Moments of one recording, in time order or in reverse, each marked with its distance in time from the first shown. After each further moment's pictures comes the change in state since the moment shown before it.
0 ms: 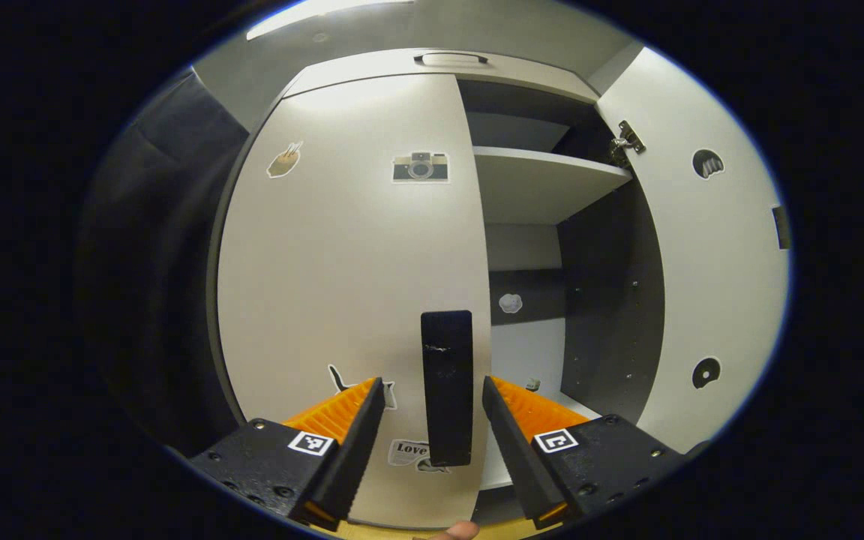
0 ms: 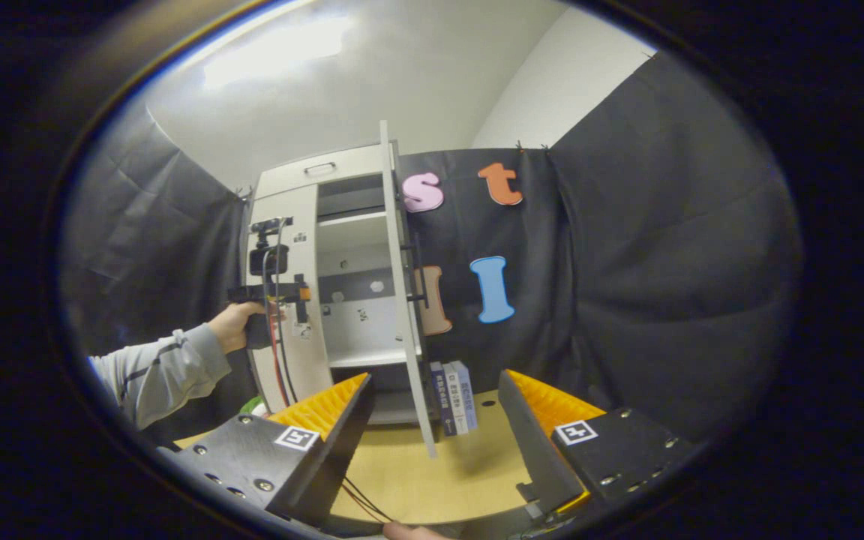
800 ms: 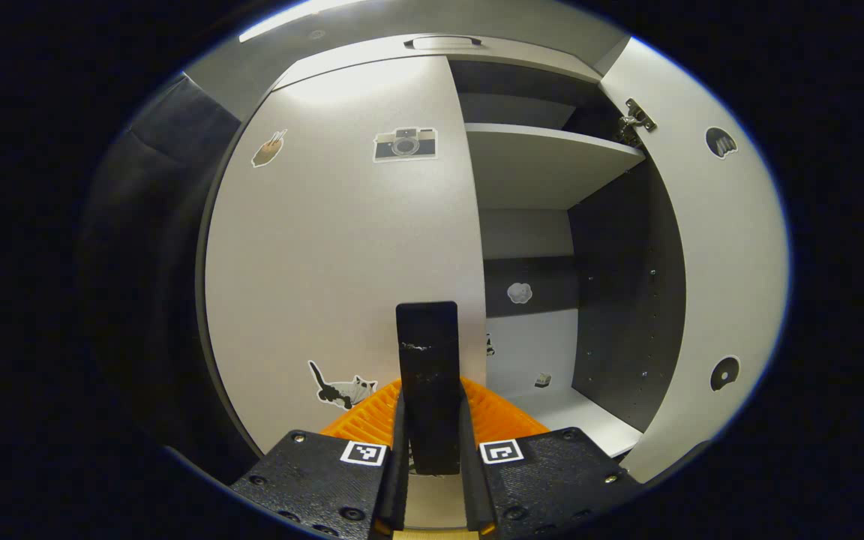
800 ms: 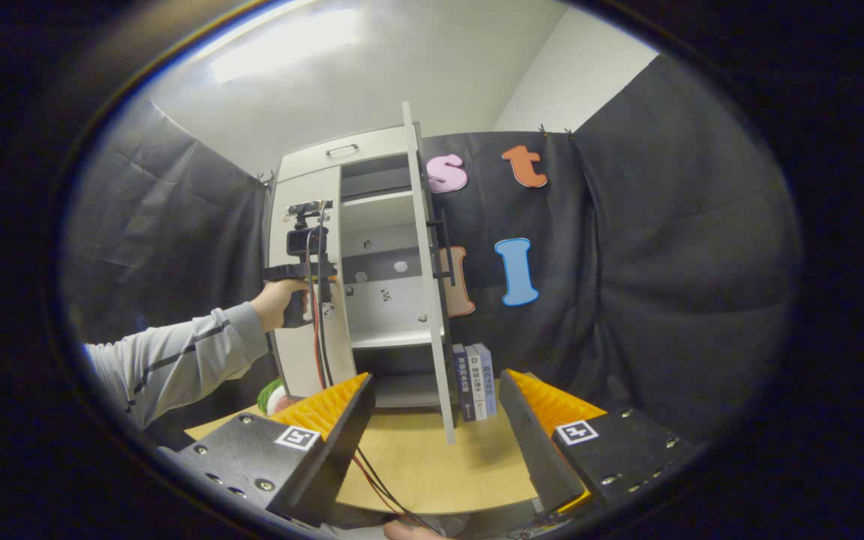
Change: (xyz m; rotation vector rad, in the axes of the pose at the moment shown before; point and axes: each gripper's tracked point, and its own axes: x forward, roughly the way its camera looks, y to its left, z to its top) left arm 0.013 -0.007 -0.009 -0.003 0.057 0.040; right arm -0.005 0.009 -0.016 -0.018 0.062 0.035
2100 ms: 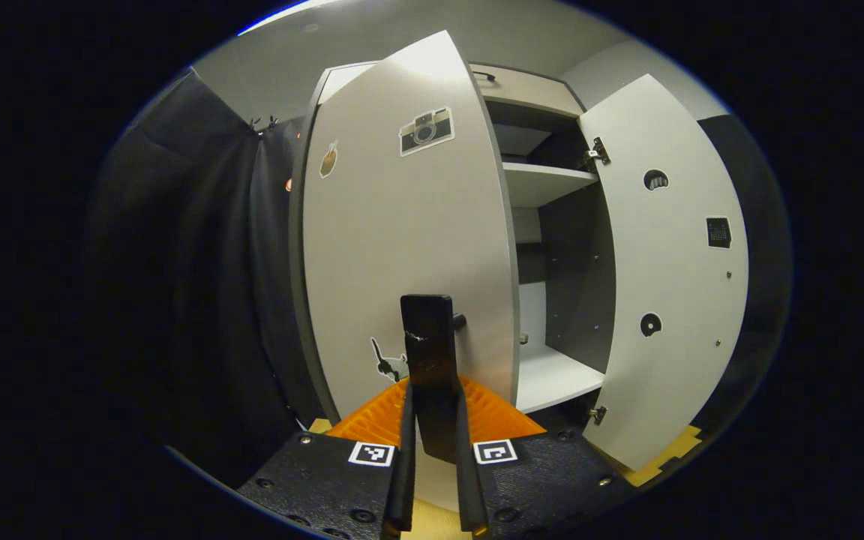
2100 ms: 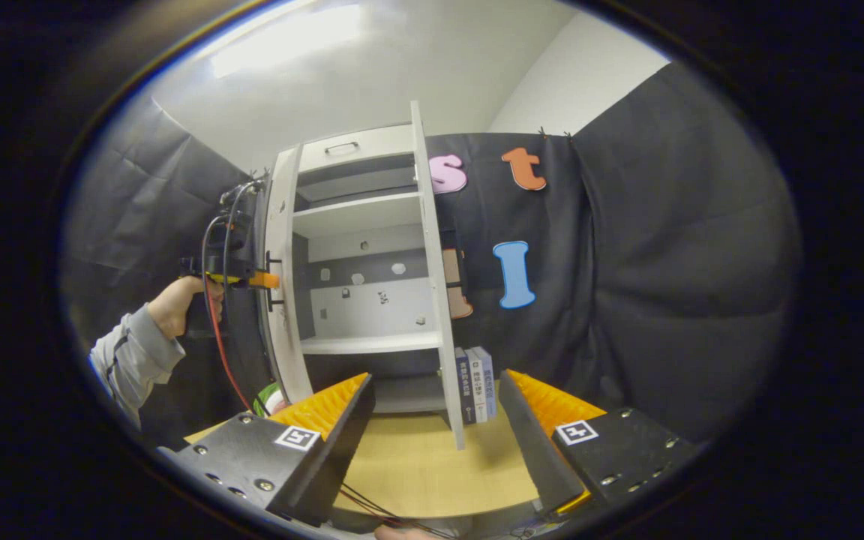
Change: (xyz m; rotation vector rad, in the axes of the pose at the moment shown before) left arm -0.150 0.083 0.004 0.019 0.065 -0.138; right arm 0.017 0.031 0.011 0.000 0.006 -0.008
